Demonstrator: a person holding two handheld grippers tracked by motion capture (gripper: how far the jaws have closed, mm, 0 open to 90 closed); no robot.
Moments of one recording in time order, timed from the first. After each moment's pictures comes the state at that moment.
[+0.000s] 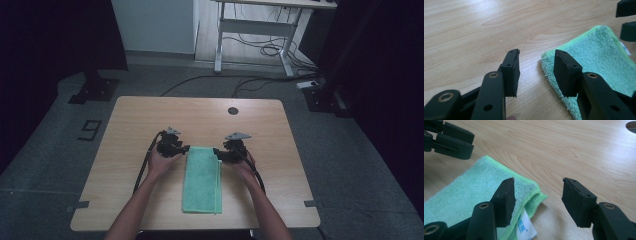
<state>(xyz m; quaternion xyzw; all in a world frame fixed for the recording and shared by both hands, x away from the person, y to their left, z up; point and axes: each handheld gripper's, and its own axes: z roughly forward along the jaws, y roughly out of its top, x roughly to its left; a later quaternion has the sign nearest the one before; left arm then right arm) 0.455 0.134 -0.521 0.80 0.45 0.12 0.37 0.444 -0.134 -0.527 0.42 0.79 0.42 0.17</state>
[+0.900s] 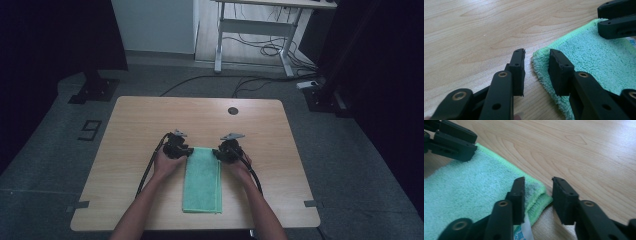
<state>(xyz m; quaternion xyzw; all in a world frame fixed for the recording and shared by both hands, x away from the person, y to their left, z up) 0.461 0.116 -0.537 0.82 0.45 0.10 0.35 0.457 -0.123 -0.548 0.43 0.80 0.39 0.15</state>
